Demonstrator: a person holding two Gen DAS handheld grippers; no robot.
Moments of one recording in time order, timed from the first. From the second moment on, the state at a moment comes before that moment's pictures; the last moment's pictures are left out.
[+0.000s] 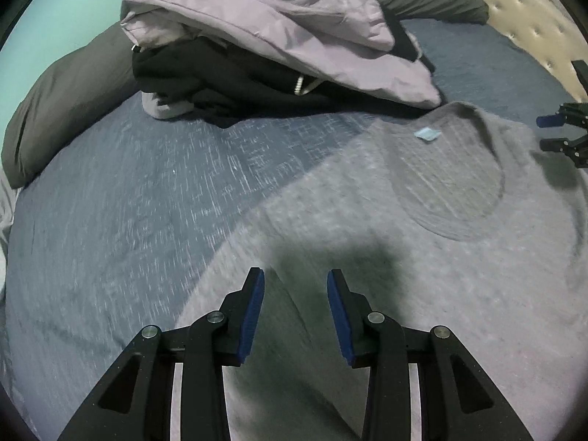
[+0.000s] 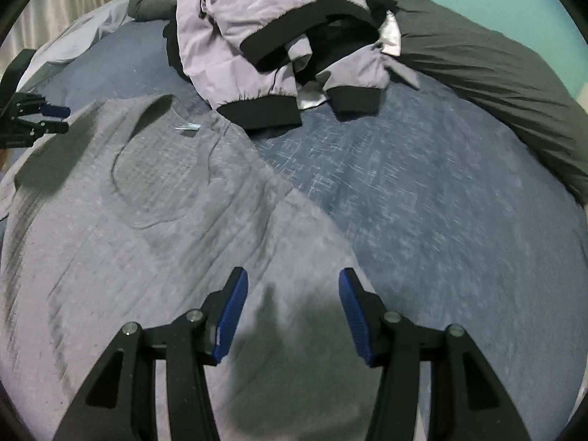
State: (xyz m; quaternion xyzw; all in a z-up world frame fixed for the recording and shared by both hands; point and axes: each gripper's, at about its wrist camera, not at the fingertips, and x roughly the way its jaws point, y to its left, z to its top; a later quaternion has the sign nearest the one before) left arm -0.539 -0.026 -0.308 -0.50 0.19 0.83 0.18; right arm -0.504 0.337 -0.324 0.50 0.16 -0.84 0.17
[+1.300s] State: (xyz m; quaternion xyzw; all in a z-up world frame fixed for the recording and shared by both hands) left arm -0.574 -0.060 -0.314 -0.45 0.14 0.87 0.15; right arm -0.568 0.364 -0.342 0.46 0.07 -0.88 0.11
